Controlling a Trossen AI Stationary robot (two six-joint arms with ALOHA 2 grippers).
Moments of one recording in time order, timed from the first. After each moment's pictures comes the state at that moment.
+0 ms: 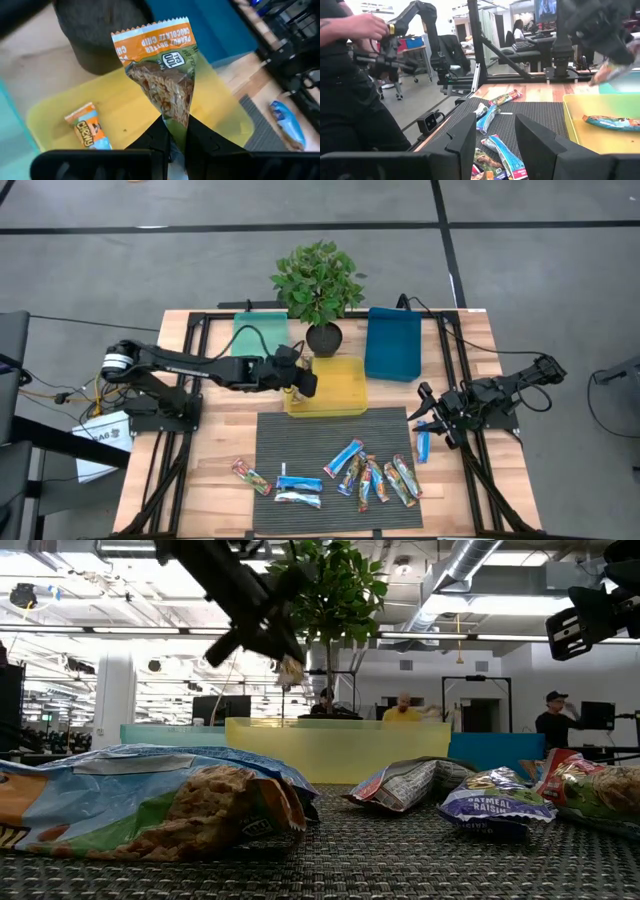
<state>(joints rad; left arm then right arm) 0.04 1.50 0.99 -0.19 -0.39 -0.90 0.40 0.01 0.01 0.00 0.00 0.11</state>
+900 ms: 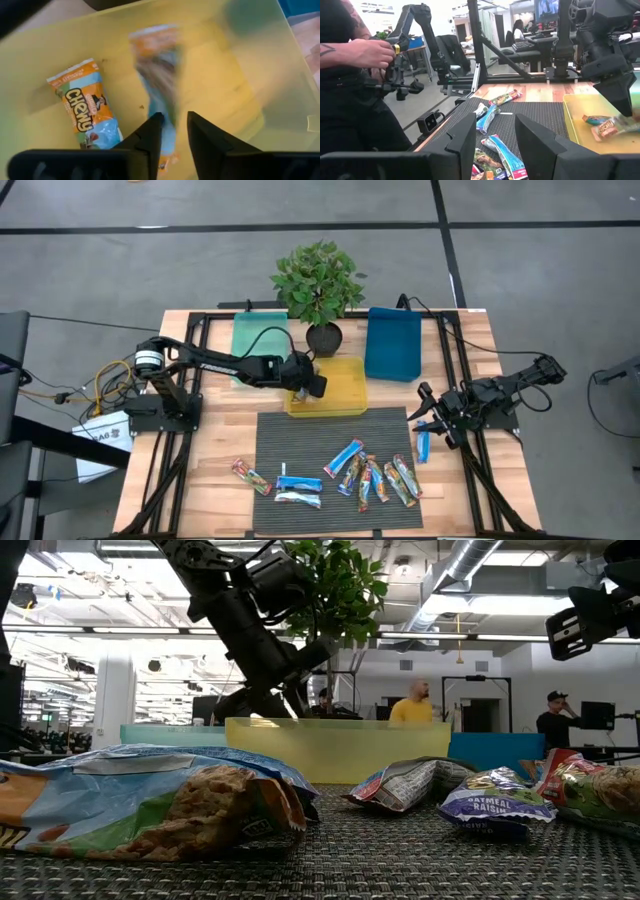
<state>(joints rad) 0.13 1.73 1.01 -0.17 -0.19 -1.00 0.40 0.01 0.01 0.00 0.00 0.11</state>
